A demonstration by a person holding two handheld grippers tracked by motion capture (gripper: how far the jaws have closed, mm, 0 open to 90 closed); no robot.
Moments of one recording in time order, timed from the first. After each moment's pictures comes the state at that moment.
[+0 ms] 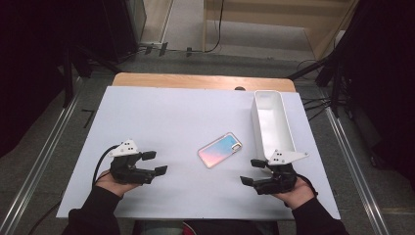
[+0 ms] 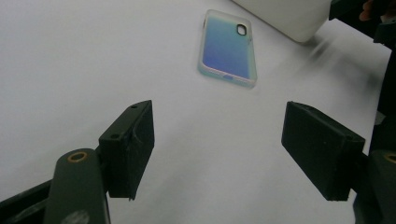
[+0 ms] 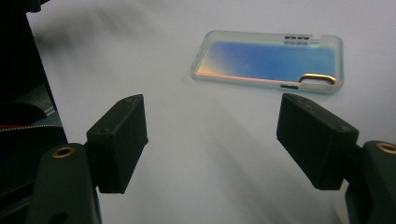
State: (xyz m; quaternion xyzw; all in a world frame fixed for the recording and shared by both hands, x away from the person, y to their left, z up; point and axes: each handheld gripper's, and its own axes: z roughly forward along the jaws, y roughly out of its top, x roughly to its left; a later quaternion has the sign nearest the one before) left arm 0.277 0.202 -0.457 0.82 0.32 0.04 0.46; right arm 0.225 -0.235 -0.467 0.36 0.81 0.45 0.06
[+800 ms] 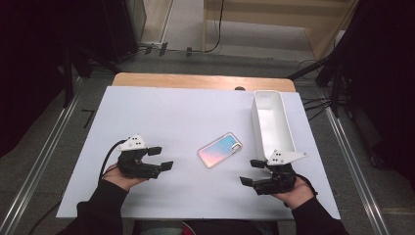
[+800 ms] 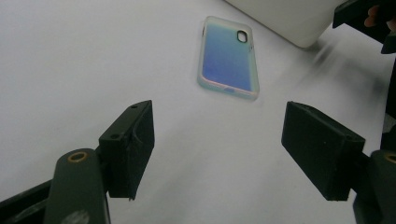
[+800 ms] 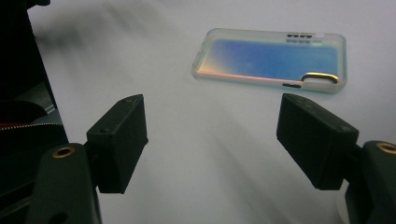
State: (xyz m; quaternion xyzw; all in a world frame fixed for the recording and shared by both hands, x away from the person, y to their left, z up) left arm 0.290 0.187 -0.453 0.83 0.32 0.04 0.46; right arm 0.225 -0.234 -0.468 0.36 0.81 0.45 0.06
